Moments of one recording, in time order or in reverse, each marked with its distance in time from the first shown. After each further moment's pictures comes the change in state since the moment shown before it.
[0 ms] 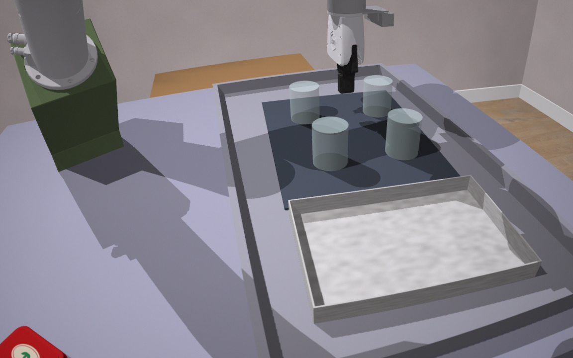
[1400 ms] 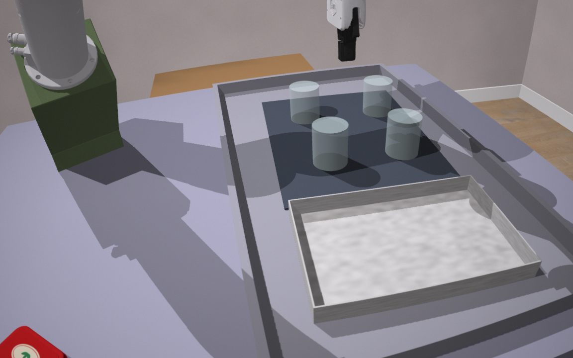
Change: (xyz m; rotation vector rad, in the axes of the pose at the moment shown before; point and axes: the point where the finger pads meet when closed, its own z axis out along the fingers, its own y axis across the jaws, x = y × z) arm -0.001 0.006 -0.073 0.003 0.001 -0.003
